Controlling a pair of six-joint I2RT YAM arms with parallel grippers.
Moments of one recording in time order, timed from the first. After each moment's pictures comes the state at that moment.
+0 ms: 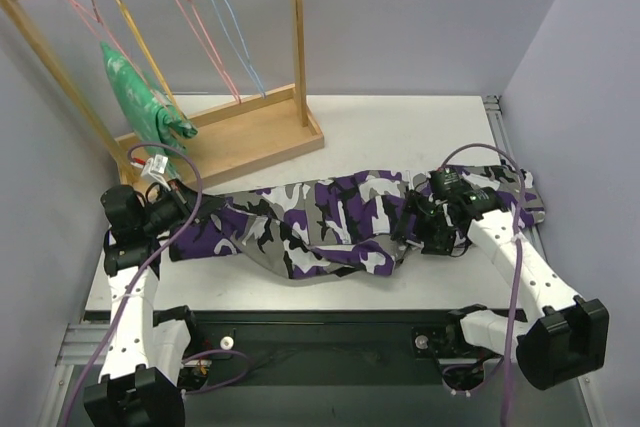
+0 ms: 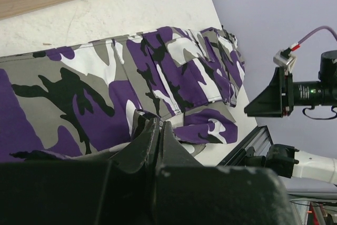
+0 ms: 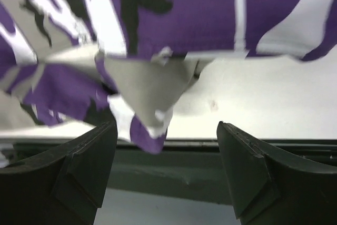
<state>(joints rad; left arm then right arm) 0.27 0.79 0.57 -0.10 0.95 -0.56 0.31 1.11 0.86 -0.97 -0.14 0.63</state>
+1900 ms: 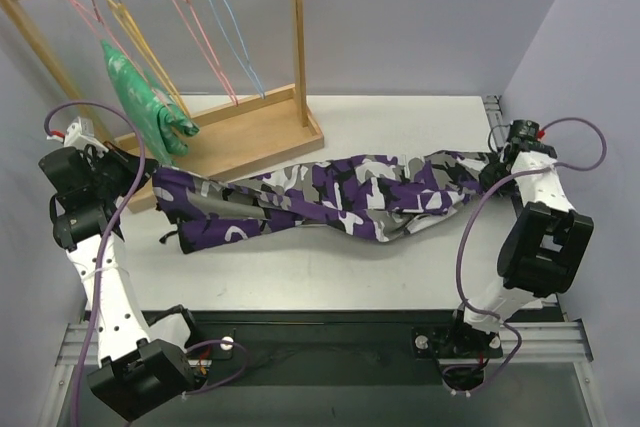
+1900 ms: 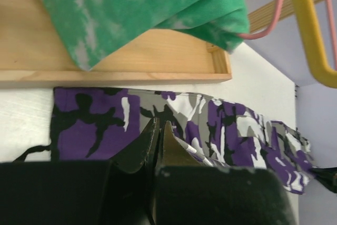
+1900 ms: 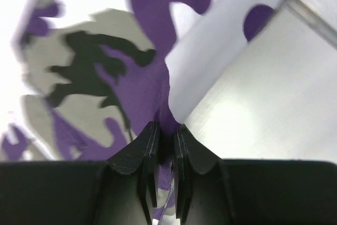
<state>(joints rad) 0.49 0.98 1.06 -0.49 0.55 -0.50 -0.33 1.65 1.18 -0.67 0.11 0.64</state>
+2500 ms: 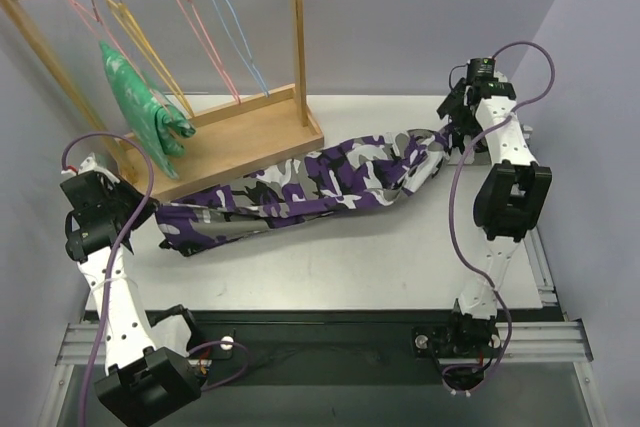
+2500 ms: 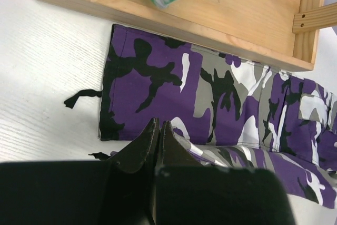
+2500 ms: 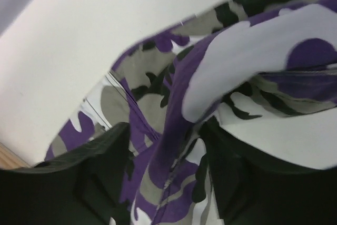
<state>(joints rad) 0.49 0.90 0.92 -0.69 0.29 -0.43 -0.08 2.11 2.00 -0.77 0.14 0.54</state>
